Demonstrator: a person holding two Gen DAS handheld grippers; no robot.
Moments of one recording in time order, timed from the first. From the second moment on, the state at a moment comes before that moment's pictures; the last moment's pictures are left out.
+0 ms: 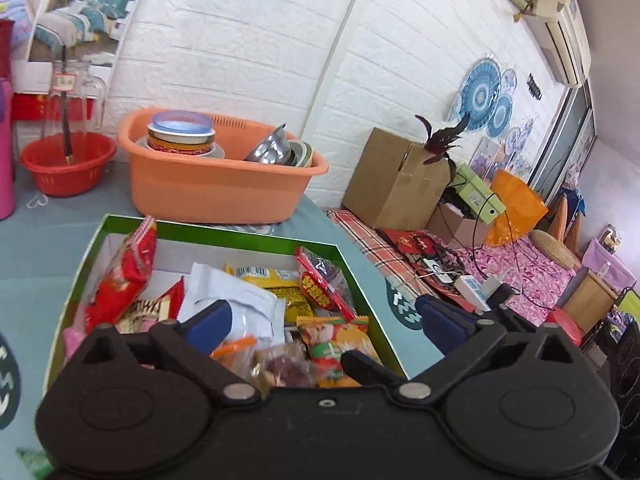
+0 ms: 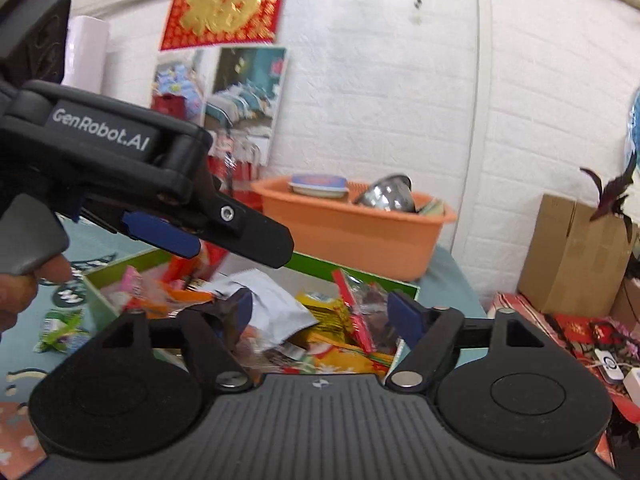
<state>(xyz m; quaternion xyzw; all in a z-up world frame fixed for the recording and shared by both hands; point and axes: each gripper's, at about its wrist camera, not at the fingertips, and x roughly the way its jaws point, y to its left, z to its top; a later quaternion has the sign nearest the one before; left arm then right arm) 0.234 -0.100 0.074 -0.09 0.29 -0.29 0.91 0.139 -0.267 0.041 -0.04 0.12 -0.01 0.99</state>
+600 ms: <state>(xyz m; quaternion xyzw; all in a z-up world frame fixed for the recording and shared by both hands) 0.112 0.002 0.017 -0.15 0.32 -0.21 0.91 0.068 -0.201 -0.005 0.04 0.23 0.05 0.97</state>
